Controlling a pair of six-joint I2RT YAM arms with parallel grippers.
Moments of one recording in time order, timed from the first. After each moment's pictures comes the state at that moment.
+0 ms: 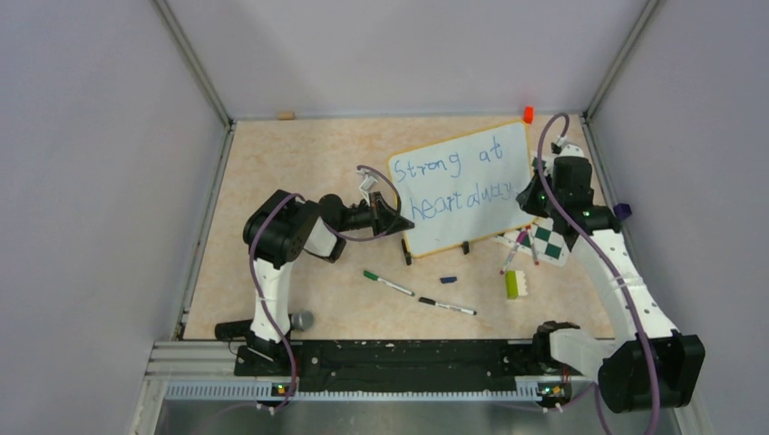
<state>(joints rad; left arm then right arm) -0.42 2.14 0.76 1.53 1.02 -0.76 0.10 1.09 0.91 -0.47 0.00 0.34</state>
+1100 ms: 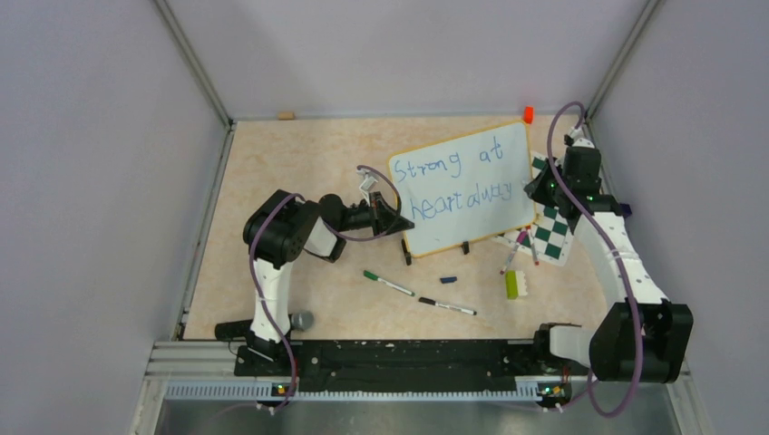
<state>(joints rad) -0.42 2.14 0.76 1.53 1.02 -0.76 -0.04 1.21 0.96 -0.38 -0.07 0.36</state>
